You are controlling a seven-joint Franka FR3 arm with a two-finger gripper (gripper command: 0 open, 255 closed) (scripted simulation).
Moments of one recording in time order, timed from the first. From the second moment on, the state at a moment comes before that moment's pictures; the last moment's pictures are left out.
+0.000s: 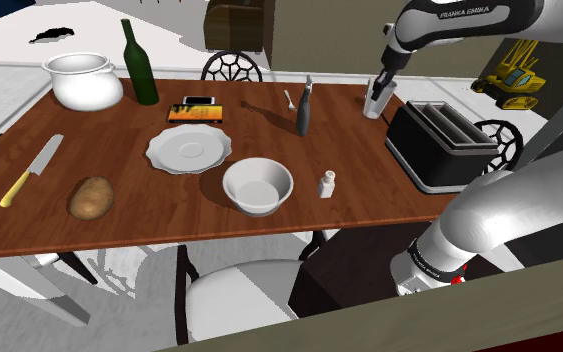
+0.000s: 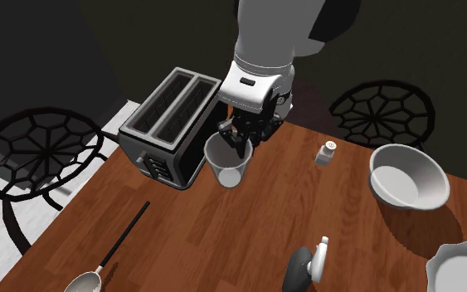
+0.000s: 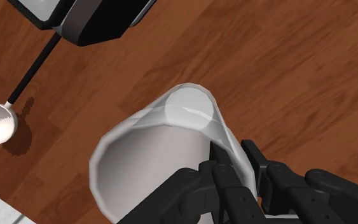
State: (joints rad) arm -0.09 -0.42 -0.34 -2.32 -0.21 2.09 -0.50
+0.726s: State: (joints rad) arm -0.07 -0.42 -0.31 -2.20 -0.19 1.96 -0.48
